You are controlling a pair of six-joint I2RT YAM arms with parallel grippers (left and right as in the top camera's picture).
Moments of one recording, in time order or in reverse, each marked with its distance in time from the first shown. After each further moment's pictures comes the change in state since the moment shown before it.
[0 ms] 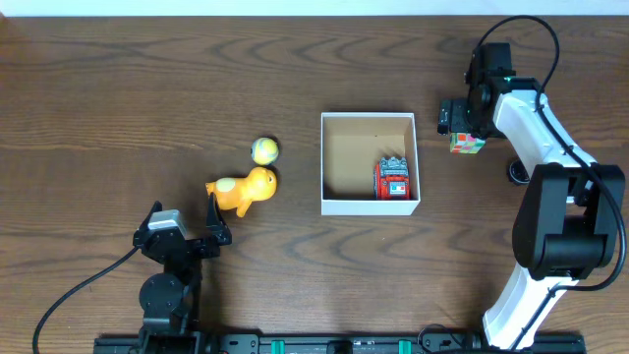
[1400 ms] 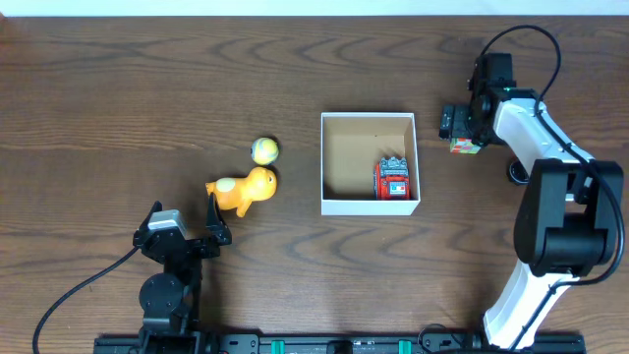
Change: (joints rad) left arm 0.000 0.000 0.000 0.000 0.000 0.000; right arm -0.021 0.026 -0.077 0.111 -0.005 0.017
